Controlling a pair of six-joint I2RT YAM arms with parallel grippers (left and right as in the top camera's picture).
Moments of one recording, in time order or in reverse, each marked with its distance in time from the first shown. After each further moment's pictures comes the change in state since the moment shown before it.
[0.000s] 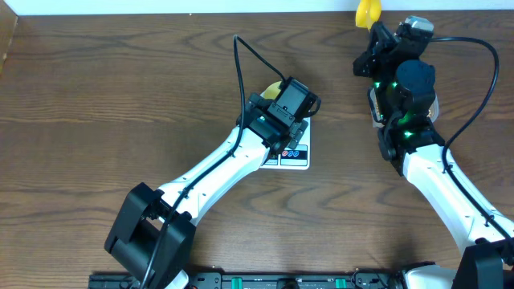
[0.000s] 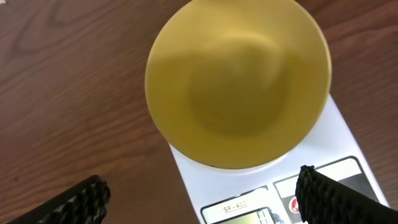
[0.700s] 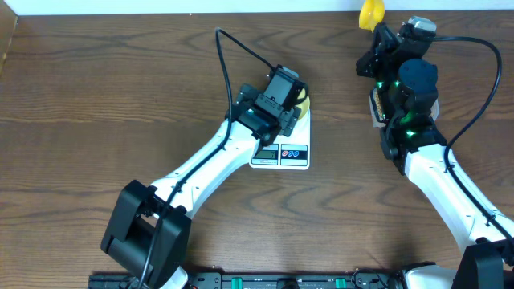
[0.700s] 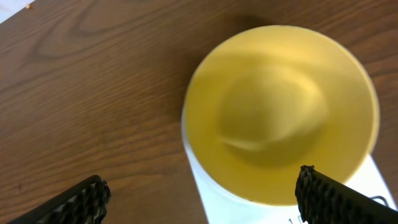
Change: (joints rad) left arm 0.077 0.000 0.000 0.077 0.015 0.003; right arm -0.015 0.000 0.000 -0.017 0.000 0.000
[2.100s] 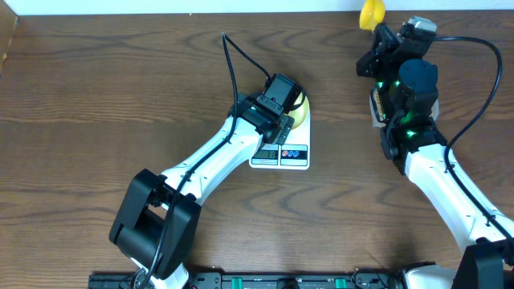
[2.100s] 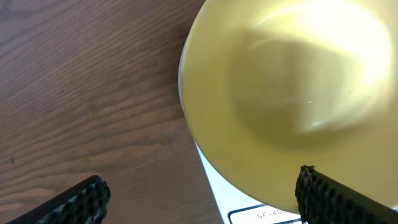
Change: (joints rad) left arm 0.007 0.059 0.000 -0.095 0.000 0.000; right arm -0.002 0.000 0.000 -0.004 0.000 0.000
